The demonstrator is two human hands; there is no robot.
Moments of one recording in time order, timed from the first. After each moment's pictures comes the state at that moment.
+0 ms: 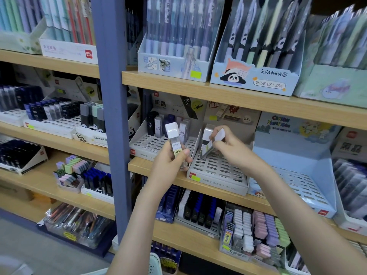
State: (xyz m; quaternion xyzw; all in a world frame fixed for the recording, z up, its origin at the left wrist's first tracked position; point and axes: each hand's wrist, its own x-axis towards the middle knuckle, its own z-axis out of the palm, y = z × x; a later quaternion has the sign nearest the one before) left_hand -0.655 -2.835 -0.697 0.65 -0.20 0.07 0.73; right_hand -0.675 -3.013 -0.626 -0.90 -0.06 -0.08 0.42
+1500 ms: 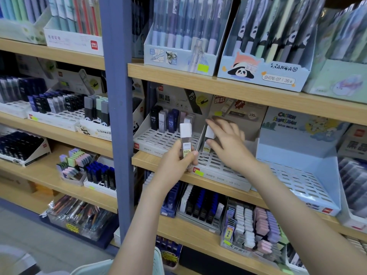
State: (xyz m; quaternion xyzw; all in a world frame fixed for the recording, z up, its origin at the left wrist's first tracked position) left_hand -0.662 -2.835 -0.697 0.73 -0.20 0.04 0.66; right_hand -0.658 -3.005 -0.645 -0.96 -0.12 -0.24 0.11
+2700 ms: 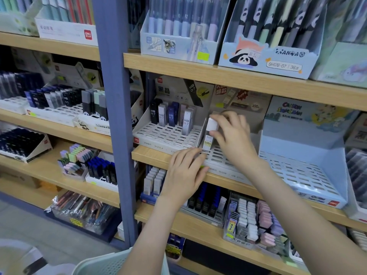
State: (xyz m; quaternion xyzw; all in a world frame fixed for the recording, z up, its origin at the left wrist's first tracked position) left_hand -0.647 -2.861 -0.769 0.78 -0.32 0.47 0.26; right_hand -0.654 -3.005 -0.658 -0.92 -0.10 -0.35 0.10
